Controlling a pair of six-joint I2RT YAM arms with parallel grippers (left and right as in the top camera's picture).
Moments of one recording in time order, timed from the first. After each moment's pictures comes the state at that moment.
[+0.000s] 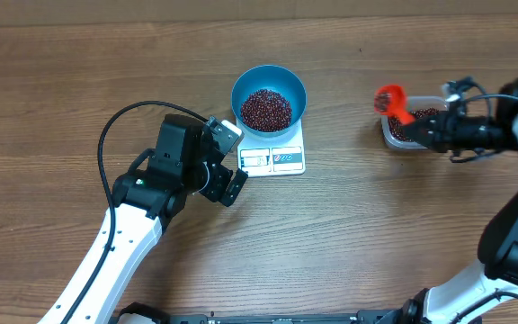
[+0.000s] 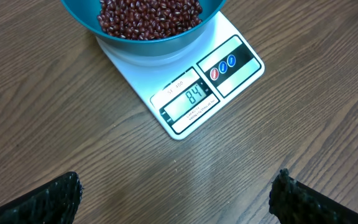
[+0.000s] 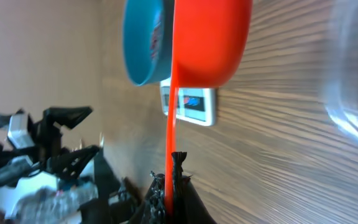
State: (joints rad) left arm -0.34 1.27 0.96 -0.63 0.19 0.21; right arm -0.37 1.88 1.48 -1.35 -1.05 -0.43
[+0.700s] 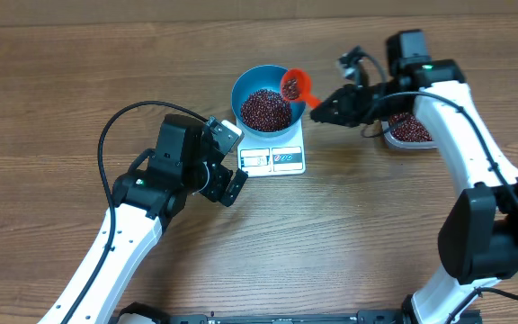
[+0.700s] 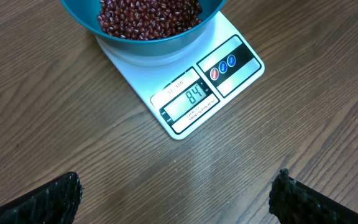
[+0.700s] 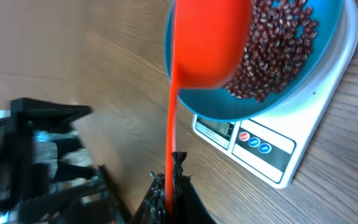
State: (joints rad) left arm -0.34 1.27 0.96 -0.63 0.19 0.21; right arm 0.14 1.88 1.58 -0.97 -0.88 0.00
